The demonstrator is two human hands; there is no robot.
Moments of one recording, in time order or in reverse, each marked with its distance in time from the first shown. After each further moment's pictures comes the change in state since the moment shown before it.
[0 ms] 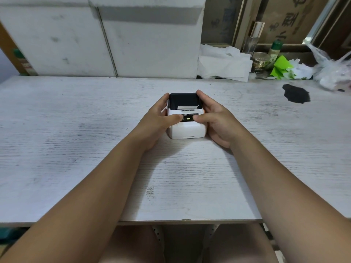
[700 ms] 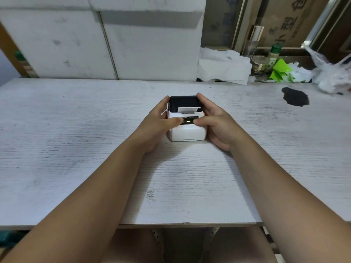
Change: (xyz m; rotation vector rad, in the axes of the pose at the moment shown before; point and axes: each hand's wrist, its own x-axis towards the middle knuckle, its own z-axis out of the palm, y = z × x) left_hand -0.002 0.003 0.002 -0.008 0.004 0.005; right_hand 0.001 0.000 0.000 0.009 0.002 0.001
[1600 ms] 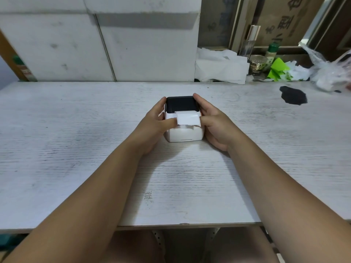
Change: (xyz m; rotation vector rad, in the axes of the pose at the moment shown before) left_hand -0.005 0.004 0.001 0.021 -0.036 0.027; right_hand 0.001 0.001 0.001 -0.002 -0.009 0.003
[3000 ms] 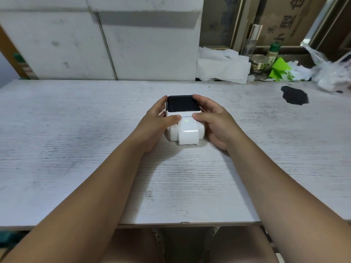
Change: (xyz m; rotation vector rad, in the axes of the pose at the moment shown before) left_hand 0.009 -0.012 -0.004 -0.064 0.051 -0.021; right_hand 0.002 0.002 0.002 0.153 0.102 -0.039
